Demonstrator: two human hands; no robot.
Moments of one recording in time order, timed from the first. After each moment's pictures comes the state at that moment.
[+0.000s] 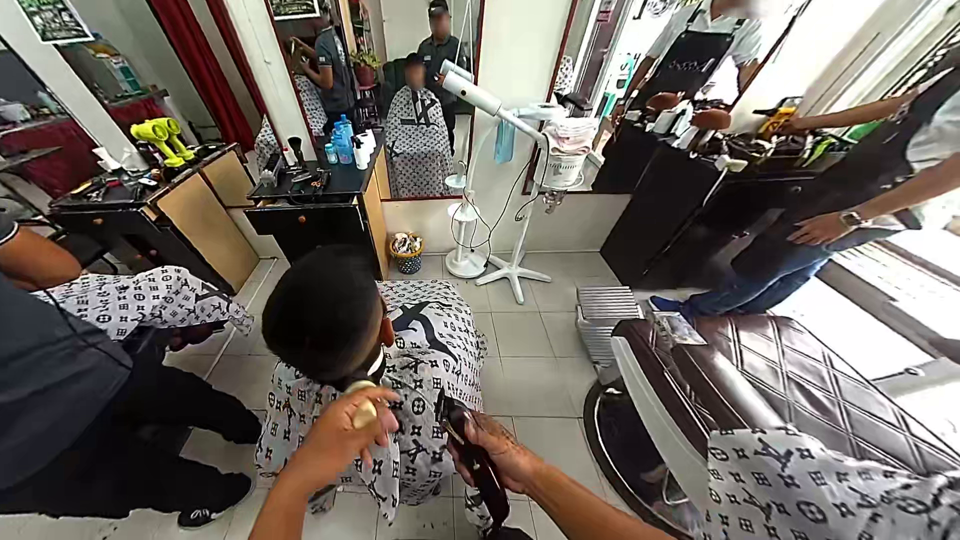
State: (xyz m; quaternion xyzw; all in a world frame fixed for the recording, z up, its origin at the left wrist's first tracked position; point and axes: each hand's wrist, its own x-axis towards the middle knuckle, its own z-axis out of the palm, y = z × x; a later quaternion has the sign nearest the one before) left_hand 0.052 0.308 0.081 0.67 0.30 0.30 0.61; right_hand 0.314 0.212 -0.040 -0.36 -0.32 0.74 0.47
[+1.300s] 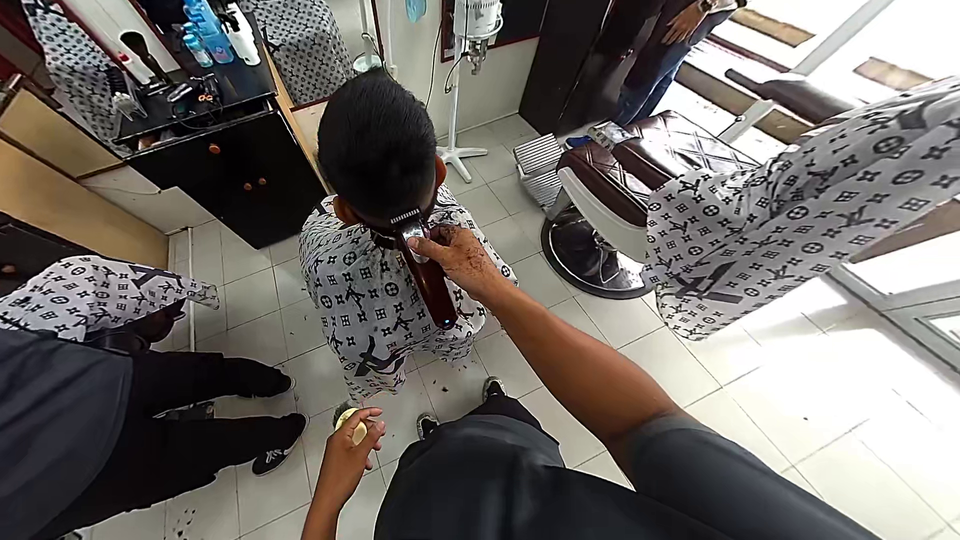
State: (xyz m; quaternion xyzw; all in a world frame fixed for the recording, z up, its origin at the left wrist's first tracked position) left_hand -0.239 0.288 -0.071 0.66 0.46 0.05 0.59; right_hand 0.092 0.271 0.058 -0.68 -0.35 0.31 0.57
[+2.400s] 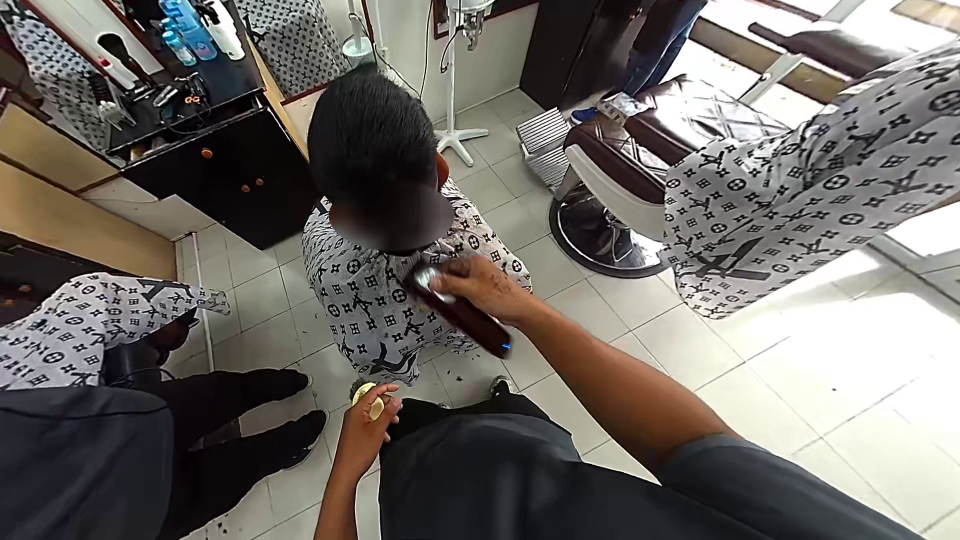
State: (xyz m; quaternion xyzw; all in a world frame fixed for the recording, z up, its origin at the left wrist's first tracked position) left_hand -0.203 0.329 -0.054 0.70 0.42 0.05 0.58; right_hand 0.099 0.249 0.038 -0.59 -0.36 0.48 0.54
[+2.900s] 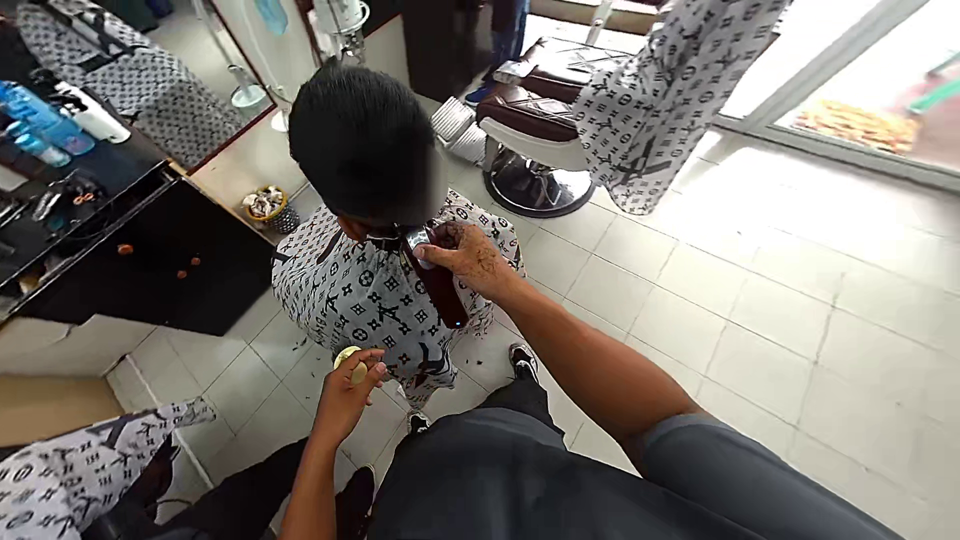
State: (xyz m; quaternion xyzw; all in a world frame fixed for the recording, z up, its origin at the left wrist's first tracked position) left_hand -0.201 0.512 -0.025 0.80 0.19 -0.03 0.57; right_hand 0.011 0.307 0.042 -0.75 -0.21 0.18 0.61
